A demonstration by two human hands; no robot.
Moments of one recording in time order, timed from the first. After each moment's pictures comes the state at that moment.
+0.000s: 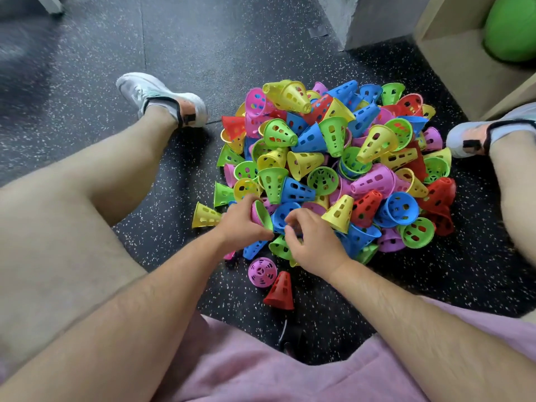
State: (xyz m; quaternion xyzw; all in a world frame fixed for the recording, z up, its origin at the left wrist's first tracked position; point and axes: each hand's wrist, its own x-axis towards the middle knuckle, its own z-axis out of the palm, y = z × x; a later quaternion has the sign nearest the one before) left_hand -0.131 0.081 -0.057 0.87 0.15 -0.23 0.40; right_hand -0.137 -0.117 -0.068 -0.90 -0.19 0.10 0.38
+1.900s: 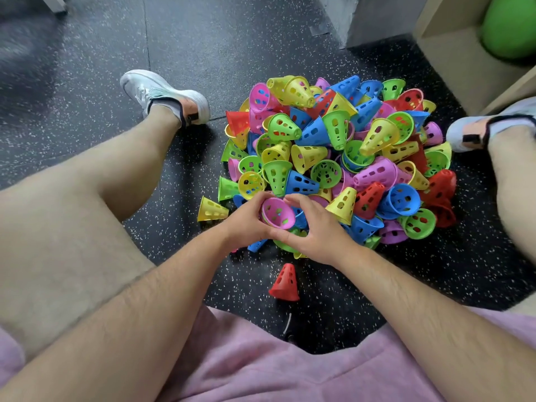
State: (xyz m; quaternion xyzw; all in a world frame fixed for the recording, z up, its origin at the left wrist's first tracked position) left_hand -0.148 0.083 -0.053 0.82 0.08 -0.26 0.51; right_hand -0.142 -0.118 -0.047 -0.88 -0.19 0.18 0.40
